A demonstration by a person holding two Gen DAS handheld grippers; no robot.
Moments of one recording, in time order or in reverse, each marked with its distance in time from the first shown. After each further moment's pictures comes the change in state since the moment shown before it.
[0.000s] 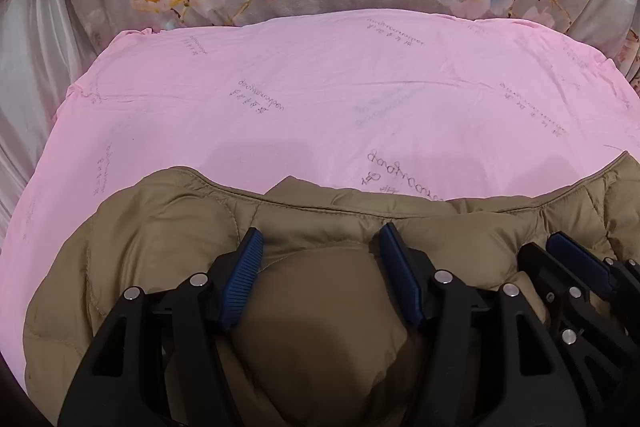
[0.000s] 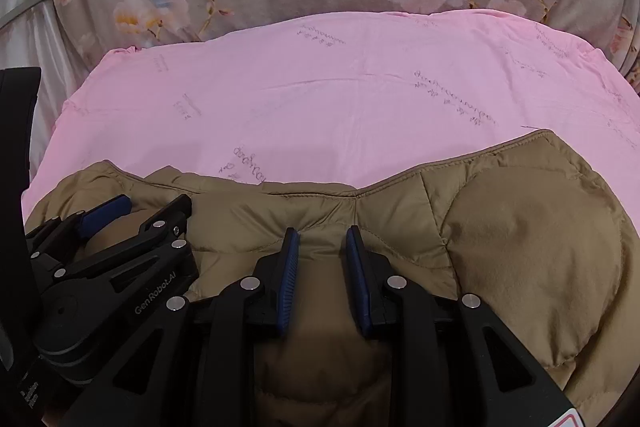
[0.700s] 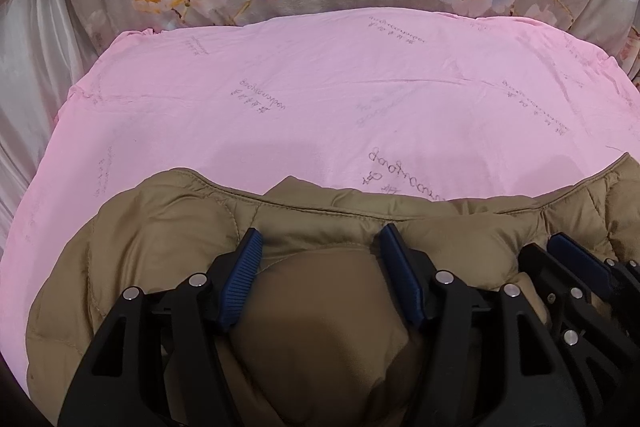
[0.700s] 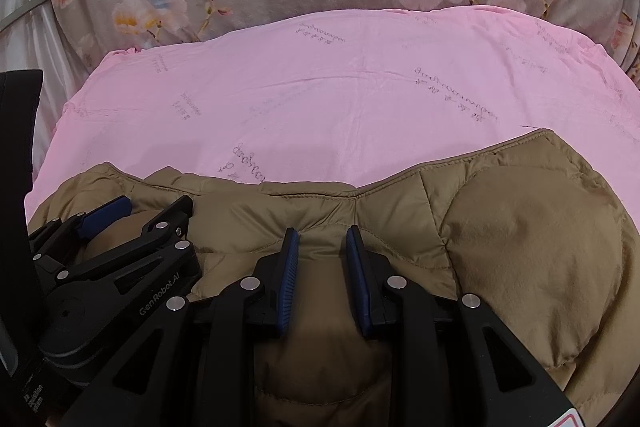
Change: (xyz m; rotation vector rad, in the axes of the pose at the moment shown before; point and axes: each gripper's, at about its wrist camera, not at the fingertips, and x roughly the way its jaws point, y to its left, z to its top) left arm 0.001 0.001 0.001 -0.009 0.003 -0.001; right arm 0.001 -0.004 0.000 0.018 0.001 0.018
